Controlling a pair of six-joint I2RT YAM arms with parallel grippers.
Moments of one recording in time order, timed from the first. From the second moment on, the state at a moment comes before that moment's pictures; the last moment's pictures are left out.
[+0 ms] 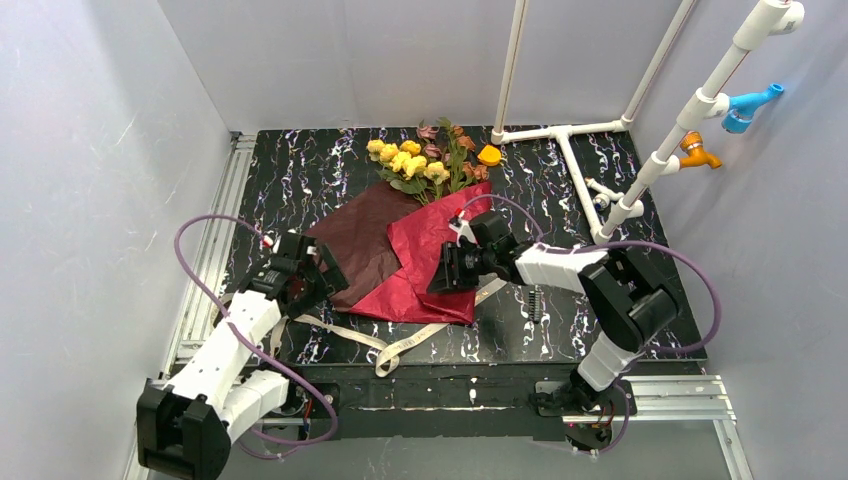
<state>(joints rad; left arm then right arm) -0.30 0.99 0.71 -0.80 -0.13 -0.74 0.67 1.63 0.78 0.05 -0.58 0.64</state>
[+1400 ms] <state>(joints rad) -0.10 1.12 0.41 -0.24 0.17 -0.84 0.77 2.00 1.12 0.04 -0.61 0.67</state>
